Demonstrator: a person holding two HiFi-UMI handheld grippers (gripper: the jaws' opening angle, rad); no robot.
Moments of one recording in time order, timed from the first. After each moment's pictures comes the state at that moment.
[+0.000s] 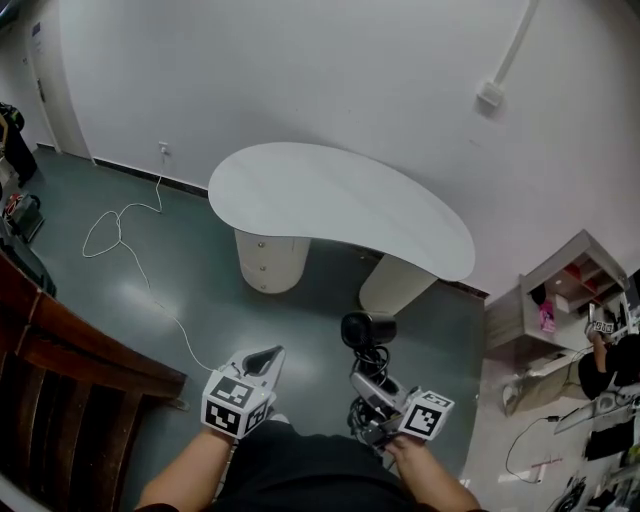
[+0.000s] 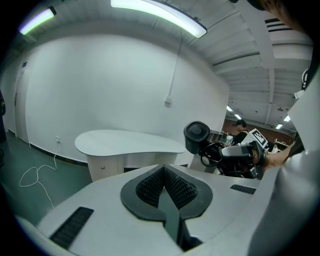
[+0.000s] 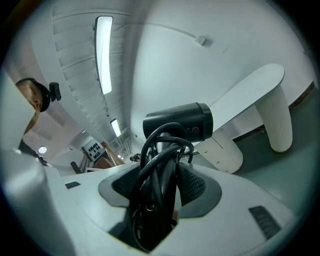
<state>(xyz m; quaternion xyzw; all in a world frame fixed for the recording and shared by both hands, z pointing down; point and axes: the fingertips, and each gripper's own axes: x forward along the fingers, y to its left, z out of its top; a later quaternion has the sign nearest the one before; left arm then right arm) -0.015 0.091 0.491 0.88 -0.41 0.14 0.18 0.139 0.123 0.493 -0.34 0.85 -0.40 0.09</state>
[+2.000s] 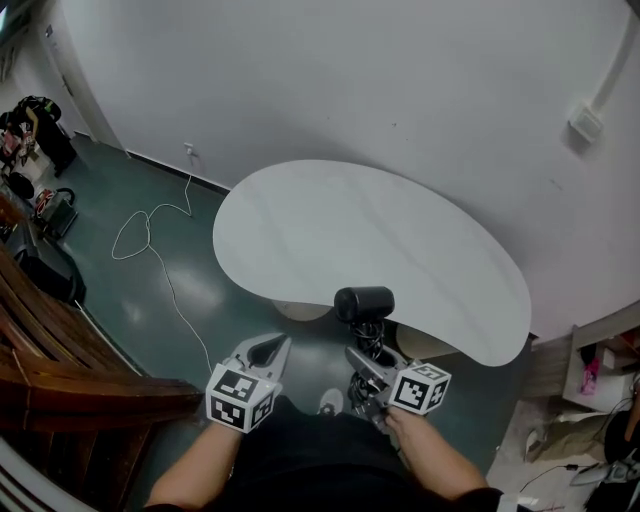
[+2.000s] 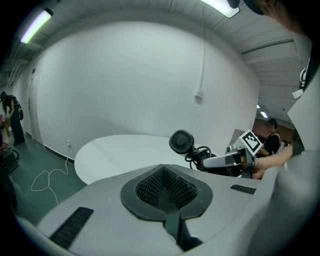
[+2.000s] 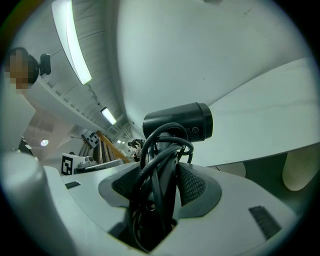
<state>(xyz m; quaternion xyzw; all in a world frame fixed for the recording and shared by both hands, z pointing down) -0.003 -0.234 0.503 0.83 -0.50 0.17 0.20 0.129 -0.257 0.548 -0.28 0.87 -0.40 0.00</state>
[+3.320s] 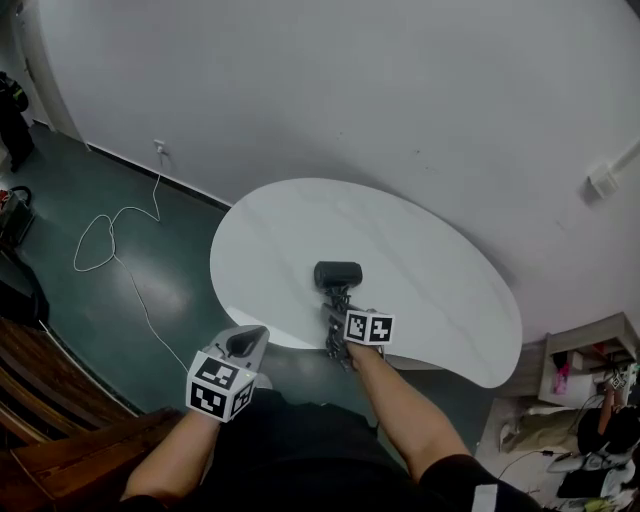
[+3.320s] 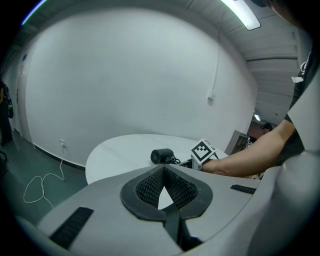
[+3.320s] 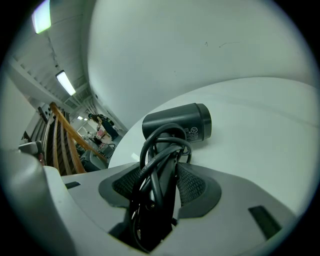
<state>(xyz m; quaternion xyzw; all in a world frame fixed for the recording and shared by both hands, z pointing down) -0.176 -0.382 0.537 0.85 -0.45 0.18 0.22 -0.025 -0.500 0.702 -0.41 0.80 -0.39 -0.20</state>
